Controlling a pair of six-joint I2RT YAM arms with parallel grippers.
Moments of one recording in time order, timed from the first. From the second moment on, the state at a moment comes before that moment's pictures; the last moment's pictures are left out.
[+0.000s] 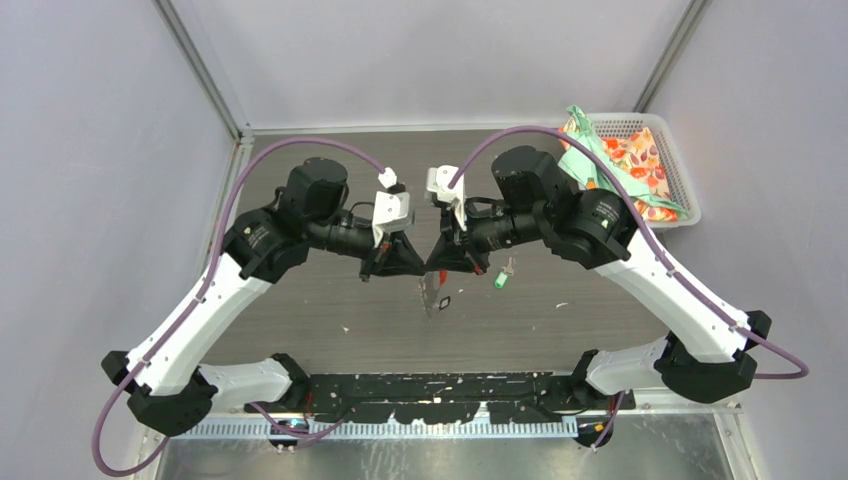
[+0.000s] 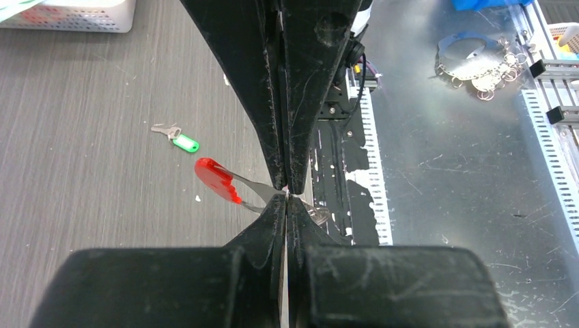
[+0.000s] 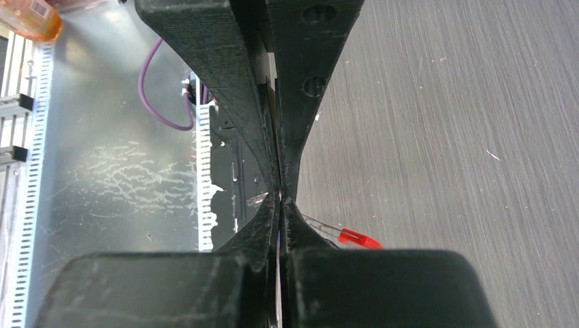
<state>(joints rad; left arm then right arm) -0.75 1.15 1.49 -0.85 0.83 0.31 0.94 1.31 1.72 -0.94 -0.54 -0.15</state>
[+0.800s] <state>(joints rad) -0.69 0.99 1.36 -0.64 0.89 0.10 0.89 0.95 1.01 0.16 -0.51 0.29</state>
